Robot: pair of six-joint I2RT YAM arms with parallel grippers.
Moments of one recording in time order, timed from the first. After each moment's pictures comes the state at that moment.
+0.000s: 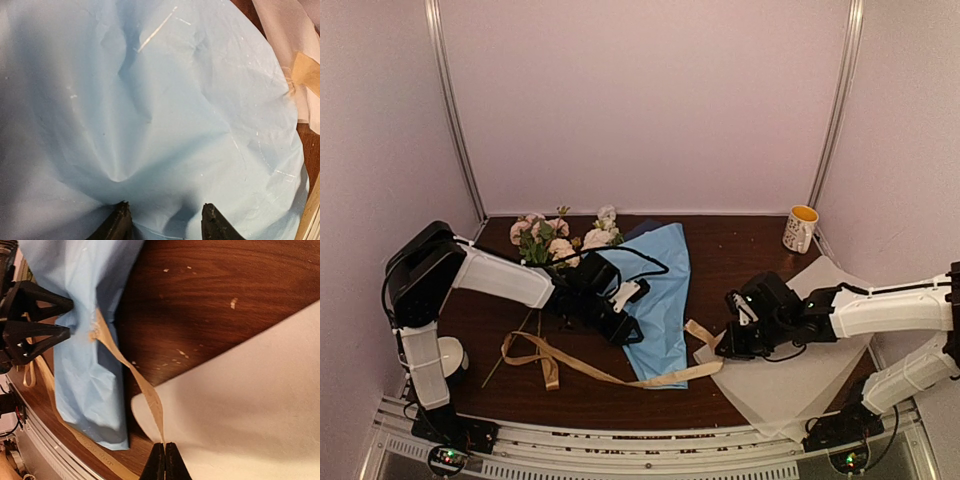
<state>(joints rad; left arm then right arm) -0.84 1.93 1.08 -0.10 0.29 -0.11 0.86 1.31 0.64 -0.25 -0.14 0.81</state>
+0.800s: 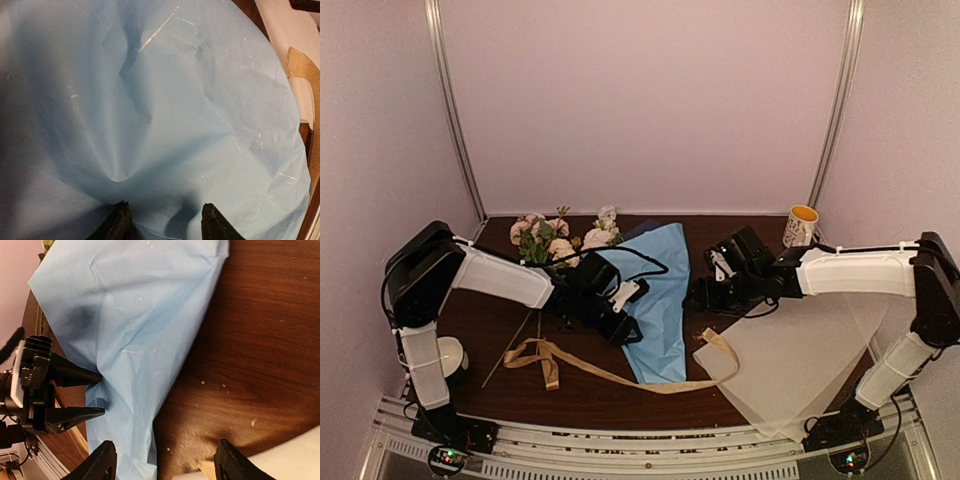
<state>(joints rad) -0.84 1.92 1.08 -0.10 0.28 -0.11 0.74 1.54 0.97 -0.31 -0.12 0.68</state>
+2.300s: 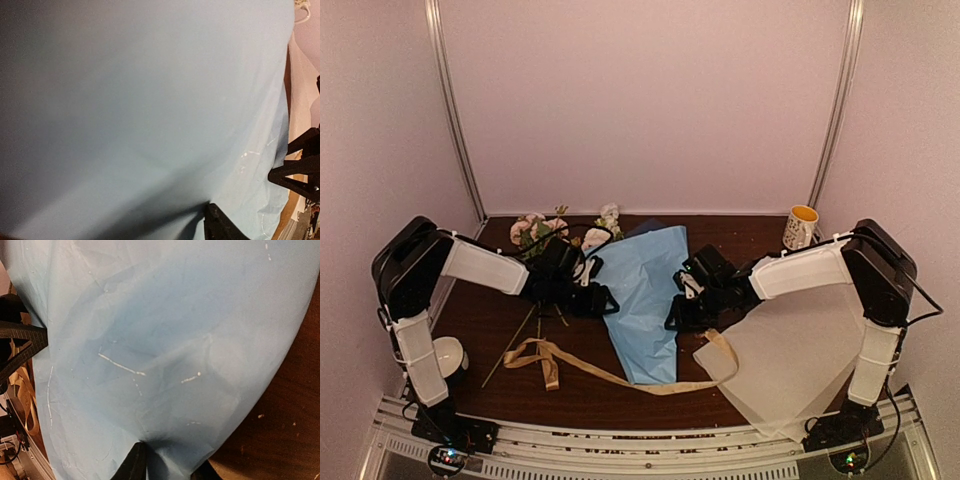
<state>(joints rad) -0.63 1.89 1.00 0.02 0.36 -0.52 0.79 1.87 1.10 -0.21 -0.24 0.68</state>
